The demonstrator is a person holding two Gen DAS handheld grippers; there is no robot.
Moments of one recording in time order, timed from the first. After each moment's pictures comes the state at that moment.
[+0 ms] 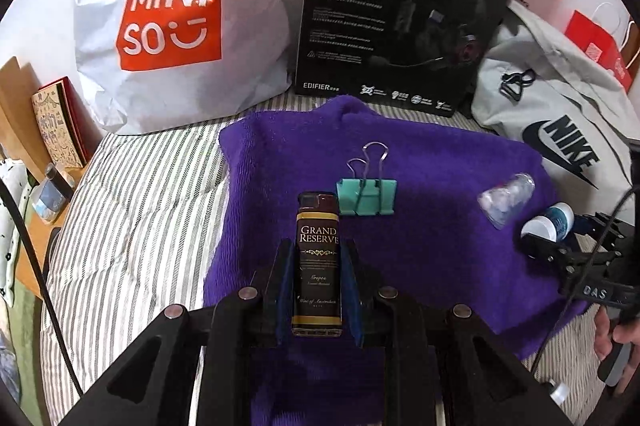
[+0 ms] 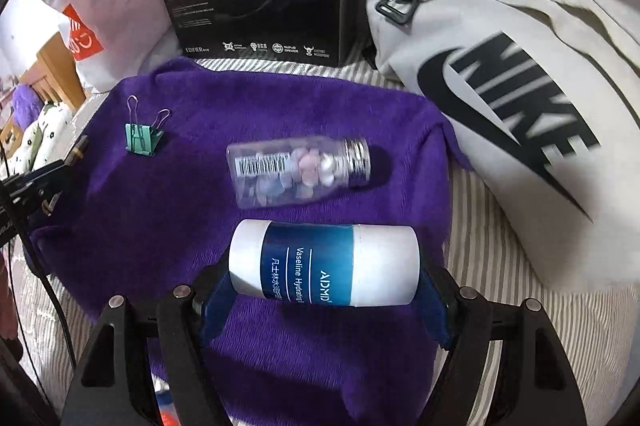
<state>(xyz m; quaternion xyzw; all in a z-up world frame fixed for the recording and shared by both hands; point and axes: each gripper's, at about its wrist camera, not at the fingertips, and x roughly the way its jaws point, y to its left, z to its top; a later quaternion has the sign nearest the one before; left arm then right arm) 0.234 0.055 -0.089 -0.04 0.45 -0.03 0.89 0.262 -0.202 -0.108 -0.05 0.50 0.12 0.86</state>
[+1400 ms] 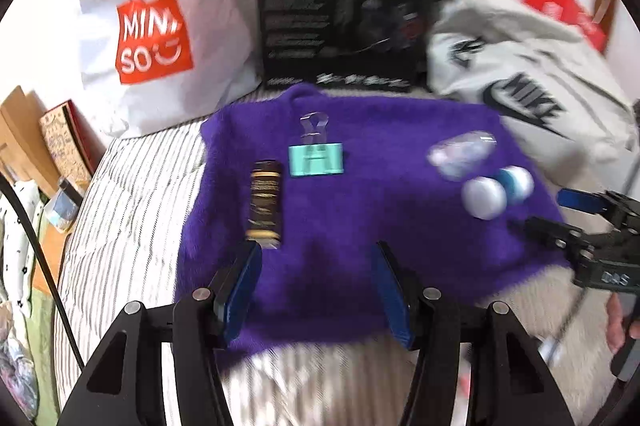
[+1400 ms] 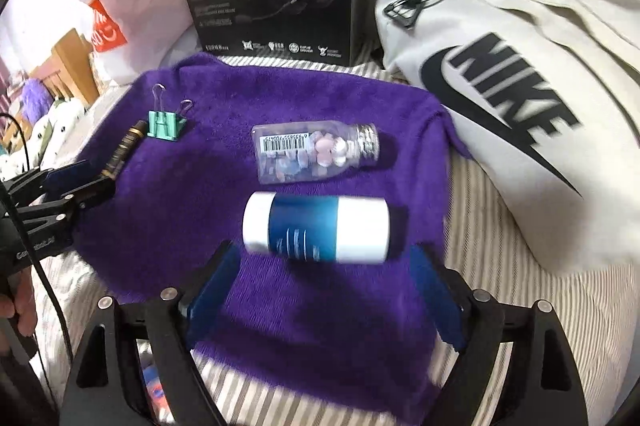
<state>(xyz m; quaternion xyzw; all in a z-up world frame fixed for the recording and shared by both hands) 0.168 0.017 -0.065 0.01 0.44 -0.05 0.90 0.221 -0.216 -0.093 -0.02 0.48 0.14 0.86</state>
